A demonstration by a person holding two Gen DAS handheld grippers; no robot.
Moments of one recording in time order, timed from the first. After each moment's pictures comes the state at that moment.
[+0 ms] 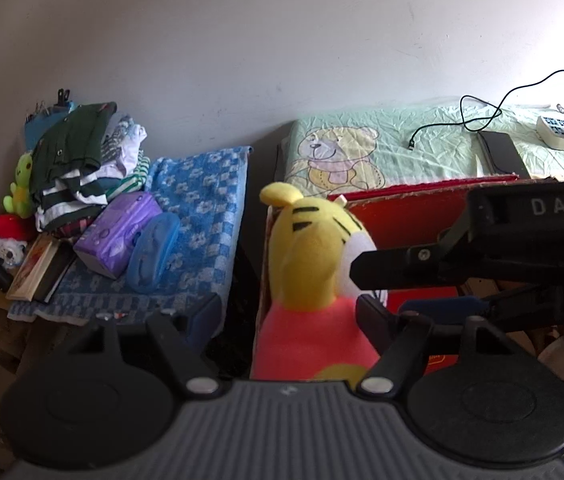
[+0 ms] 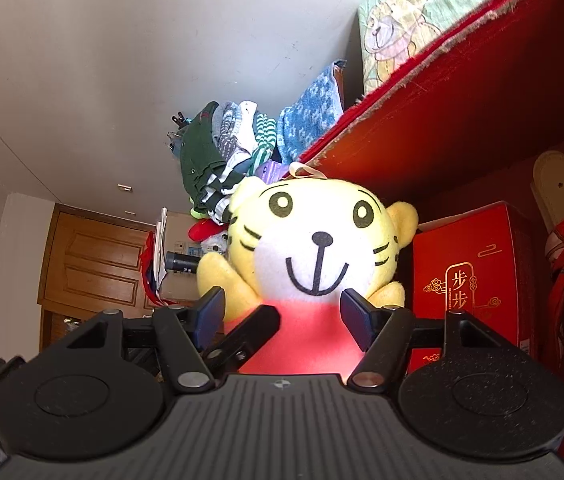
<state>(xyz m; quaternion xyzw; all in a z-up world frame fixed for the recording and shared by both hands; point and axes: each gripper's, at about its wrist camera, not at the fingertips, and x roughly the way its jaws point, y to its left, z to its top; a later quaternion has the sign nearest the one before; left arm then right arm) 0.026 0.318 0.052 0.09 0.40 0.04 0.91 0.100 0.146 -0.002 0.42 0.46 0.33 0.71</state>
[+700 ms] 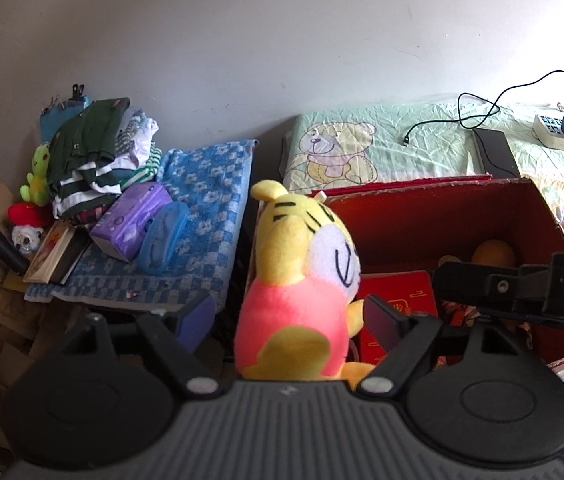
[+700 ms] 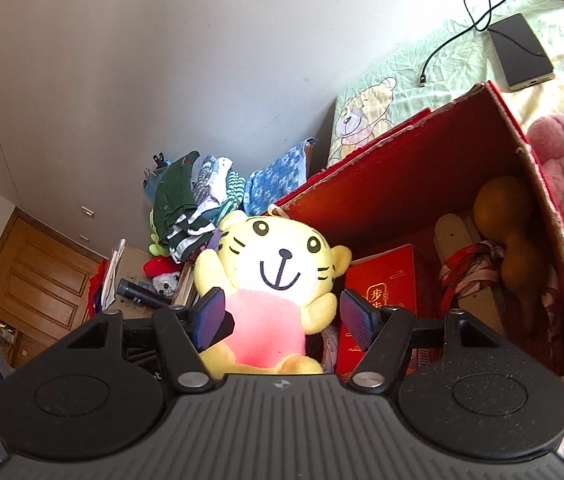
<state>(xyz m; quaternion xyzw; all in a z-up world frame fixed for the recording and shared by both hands) 0.001 0.291 0.080 0.09 0.41 0.06 0.90 0.023 0.094 0.033 0.35 0.38 0.24 0.82</state>
